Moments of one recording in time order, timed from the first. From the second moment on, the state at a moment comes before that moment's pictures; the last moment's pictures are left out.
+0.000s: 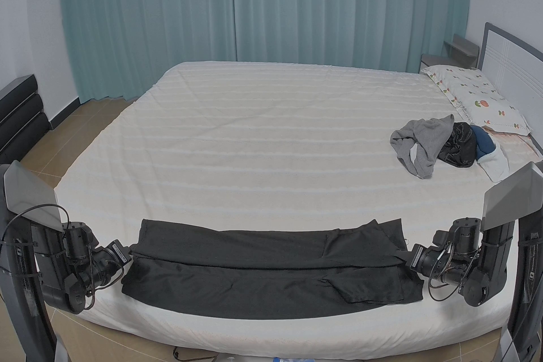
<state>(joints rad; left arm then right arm) 0.13 2.32 -0.21 -1.55 -0.14 -0.59 0.11 2.36 -0.26 -1.55 0.27 0.58</state>
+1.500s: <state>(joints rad) 0.07 2.28 -0.62 -1.20 -0.14 -0.93 0.15 2.37 -0.53 -1.31 0.42 0.55</state>
